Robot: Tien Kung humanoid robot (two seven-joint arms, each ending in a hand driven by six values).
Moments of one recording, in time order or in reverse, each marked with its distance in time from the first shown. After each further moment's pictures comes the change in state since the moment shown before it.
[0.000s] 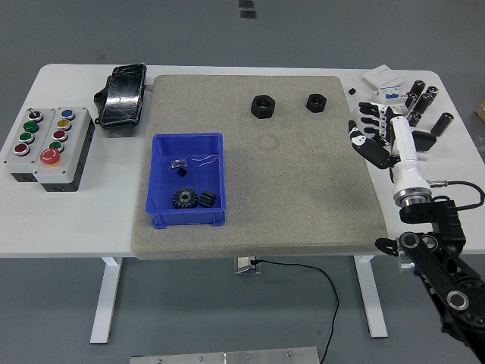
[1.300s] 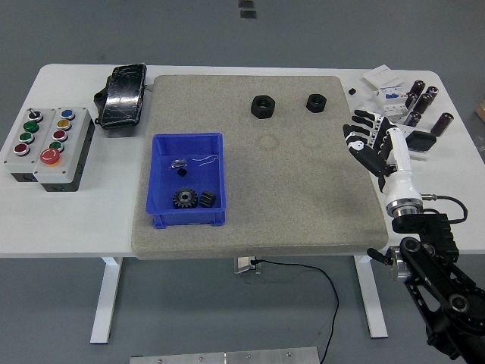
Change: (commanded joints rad) left arm -0.008 0.010 -0.031 0.000 0.051 -0.002 0.004; right arm -0.013 0.034 -0.055 -0.015 0.177 0.032 0.096
